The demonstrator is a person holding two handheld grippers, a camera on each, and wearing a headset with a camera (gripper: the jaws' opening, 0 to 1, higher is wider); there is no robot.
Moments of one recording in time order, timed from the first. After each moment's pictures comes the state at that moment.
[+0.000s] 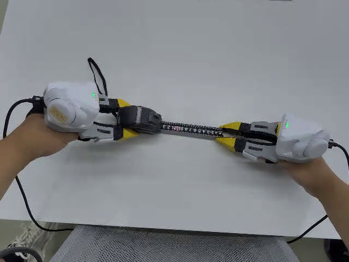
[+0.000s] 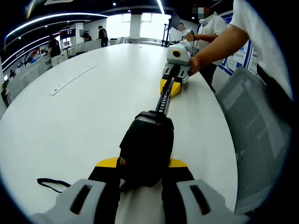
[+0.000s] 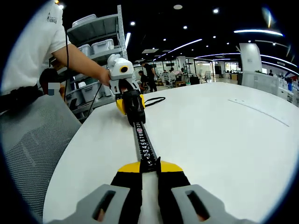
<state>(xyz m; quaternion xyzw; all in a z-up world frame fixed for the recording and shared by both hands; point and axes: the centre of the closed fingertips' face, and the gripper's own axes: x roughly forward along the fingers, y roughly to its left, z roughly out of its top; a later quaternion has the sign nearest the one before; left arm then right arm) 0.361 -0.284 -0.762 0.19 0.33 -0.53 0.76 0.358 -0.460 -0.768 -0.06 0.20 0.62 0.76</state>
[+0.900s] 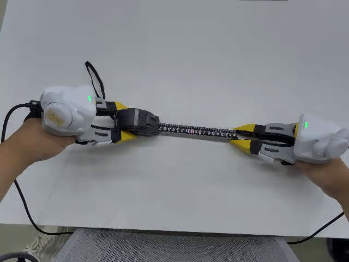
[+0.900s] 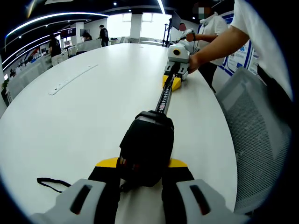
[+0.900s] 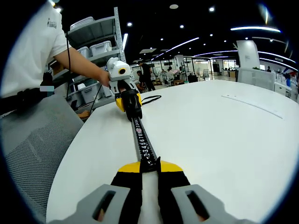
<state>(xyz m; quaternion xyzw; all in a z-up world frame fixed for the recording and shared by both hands) 0.361 -0.284 -0.762 0.19 0.33 -0.53 0.76 0.360 -0.492 -0.772 -0.05 0.21 0.61 0.76</state>
